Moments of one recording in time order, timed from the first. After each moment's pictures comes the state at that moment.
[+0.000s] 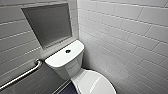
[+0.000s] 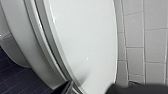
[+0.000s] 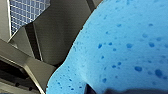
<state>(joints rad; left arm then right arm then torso) 0.88 2.79 -1.93 0.08 -0.21 -0.63 -1.58 2.65 -2.25 -0.58 0.29 0.81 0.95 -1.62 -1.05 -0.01</state>
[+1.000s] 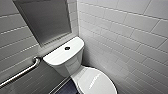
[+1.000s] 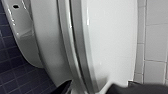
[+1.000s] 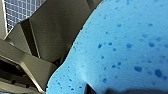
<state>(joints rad) 0.85 2.85 -2.07 0.08 -0.21 -0.74 -1.57 2.67 -2.28 -0.58 0.29 0.81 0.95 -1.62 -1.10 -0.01</state>
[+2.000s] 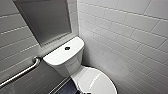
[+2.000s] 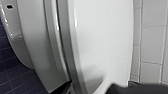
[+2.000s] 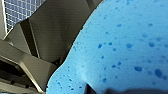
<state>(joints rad) 0.83 2.86 -2.07 0.08 -0.21 -0.76 -1.57 2.68 -2.28 -0.58 0.29 0.81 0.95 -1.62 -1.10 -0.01</state>
